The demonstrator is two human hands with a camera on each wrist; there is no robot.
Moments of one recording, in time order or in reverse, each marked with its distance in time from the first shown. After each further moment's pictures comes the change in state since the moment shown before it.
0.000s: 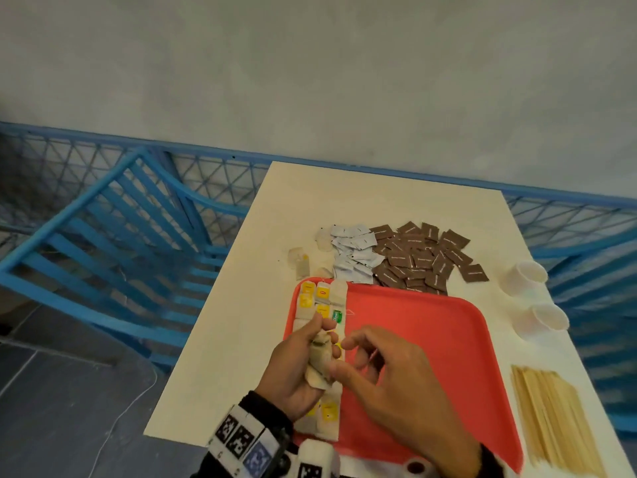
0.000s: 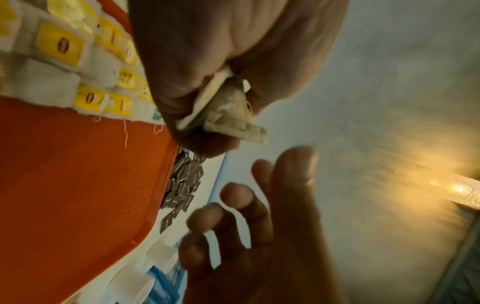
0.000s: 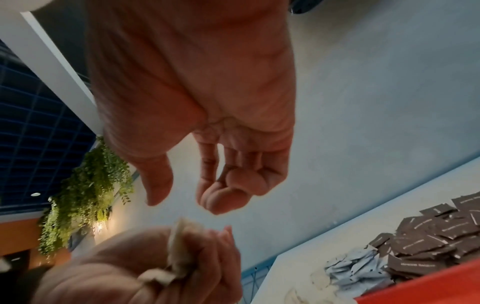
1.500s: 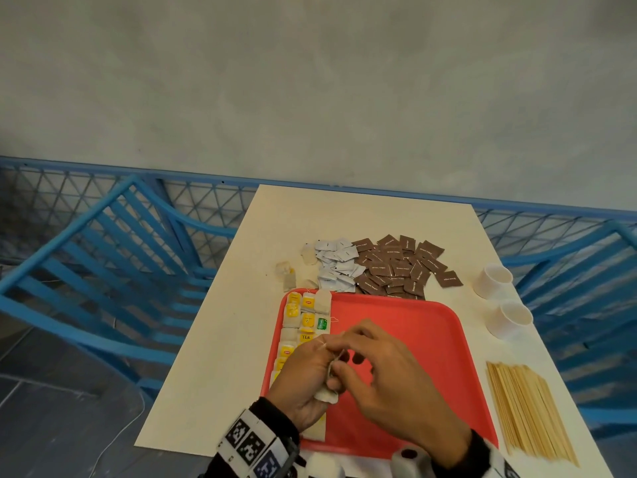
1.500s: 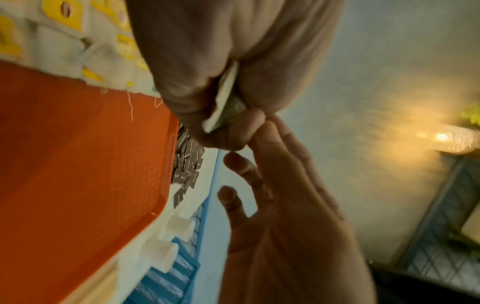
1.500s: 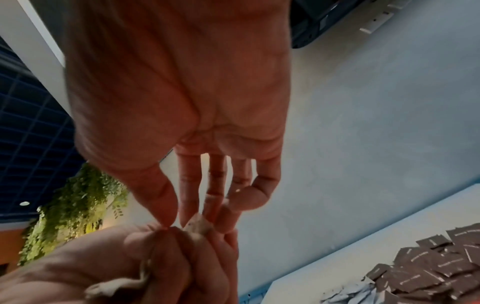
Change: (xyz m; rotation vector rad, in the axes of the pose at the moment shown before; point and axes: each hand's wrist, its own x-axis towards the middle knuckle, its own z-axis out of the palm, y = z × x) left_hand -0.011 -0.035 0.014 0.292 -0.149 0.053; right_hand -0.021 0.006 -0.023 -0.215 -0.079 -0.216
